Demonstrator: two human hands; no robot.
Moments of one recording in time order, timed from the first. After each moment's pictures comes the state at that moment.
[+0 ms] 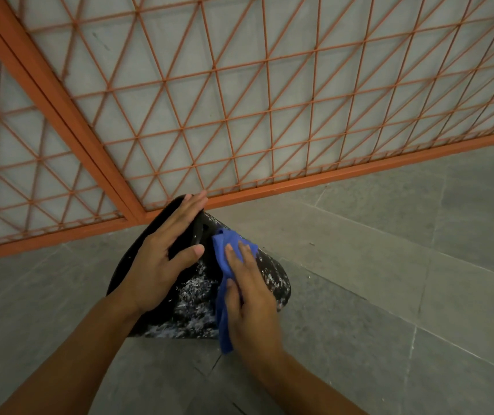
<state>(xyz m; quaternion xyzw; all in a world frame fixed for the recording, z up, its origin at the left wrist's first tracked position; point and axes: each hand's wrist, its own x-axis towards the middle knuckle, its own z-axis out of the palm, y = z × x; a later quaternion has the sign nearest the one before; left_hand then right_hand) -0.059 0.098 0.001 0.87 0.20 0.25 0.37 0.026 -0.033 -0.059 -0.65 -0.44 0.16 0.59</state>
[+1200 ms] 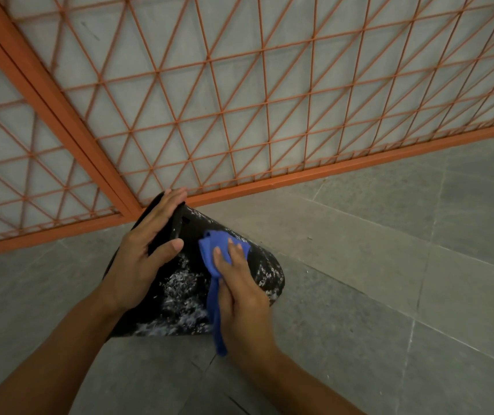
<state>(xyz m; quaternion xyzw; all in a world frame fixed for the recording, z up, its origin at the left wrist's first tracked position) -0.069 0.106 -0.001 0.87 0.21 0.27 0.36 0.026 -0.029 -0.071 -0.64 -0.46 0.15 0.60</state>
